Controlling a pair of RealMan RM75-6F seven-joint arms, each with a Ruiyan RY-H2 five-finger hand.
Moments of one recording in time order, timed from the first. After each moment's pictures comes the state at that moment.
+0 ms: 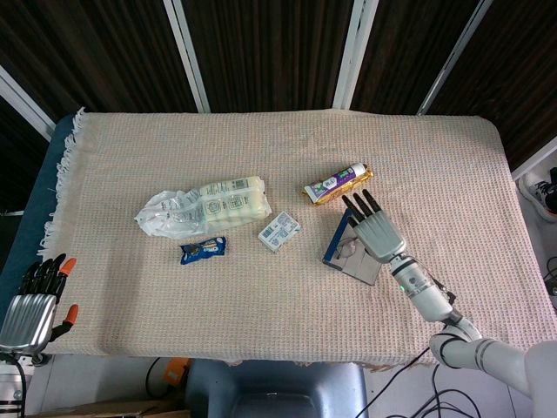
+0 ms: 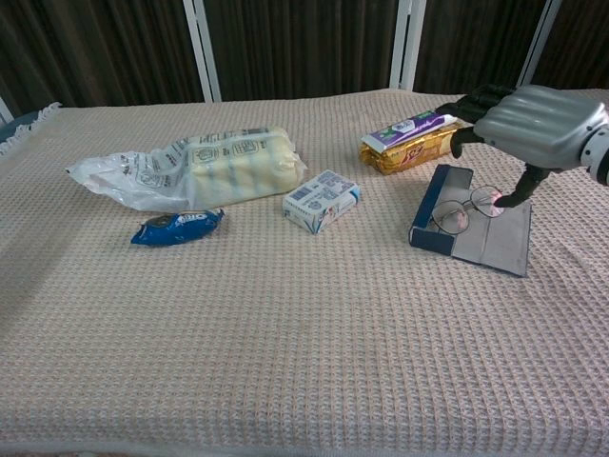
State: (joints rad) left arm -0.13 -1.15 -0.02 -1.61 1.49 1.43 0.17; right arm 0.69 -1.54 0.08 -1.07 -1.45 1.05 -0.48
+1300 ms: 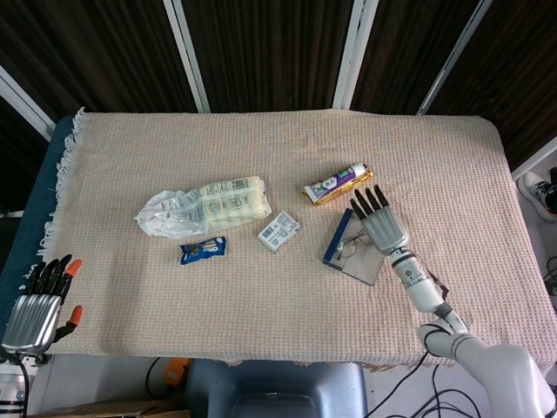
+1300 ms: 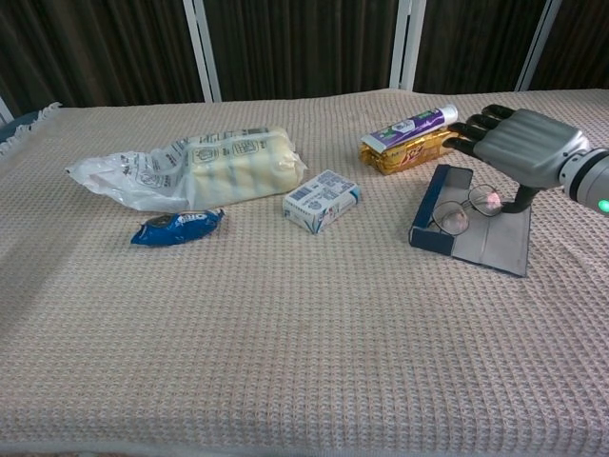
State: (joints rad) left arm -0.13 -1.15 -0.01 -1.61 1.50 1.43 0.17; right arm 0.72 -1.78 0.09 -0.64 -1.43 0.99 -0.44
